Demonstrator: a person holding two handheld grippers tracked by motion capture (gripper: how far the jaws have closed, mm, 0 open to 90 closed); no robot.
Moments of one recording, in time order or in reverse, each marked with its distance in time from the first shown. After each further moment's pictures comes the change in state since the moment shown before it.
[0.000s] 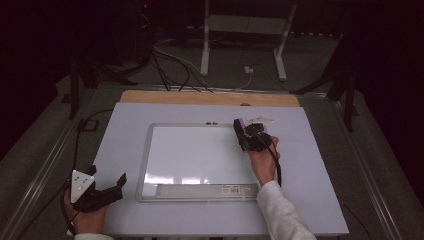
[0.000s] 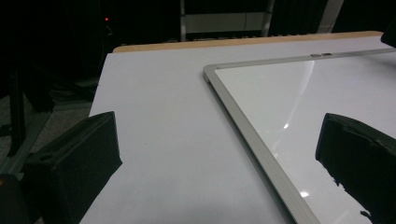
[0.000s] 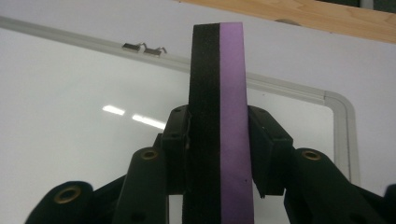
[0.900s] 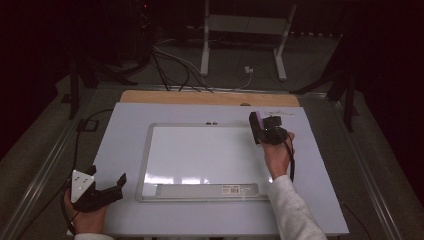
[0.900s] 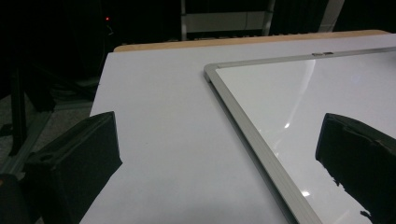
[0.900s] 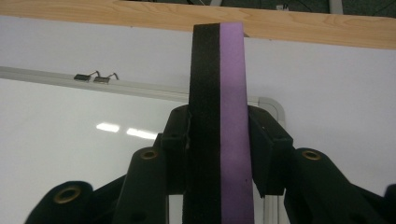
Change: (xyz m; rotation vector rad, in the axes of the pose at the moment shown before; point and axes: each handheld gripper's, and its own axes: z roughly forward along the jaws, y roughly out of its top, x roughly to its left) left arm 0.000 0.000 0.001 0.004 0.003 0.002; right arm -0.046 0.009 -0.011 -0.027 -0.053 0.112
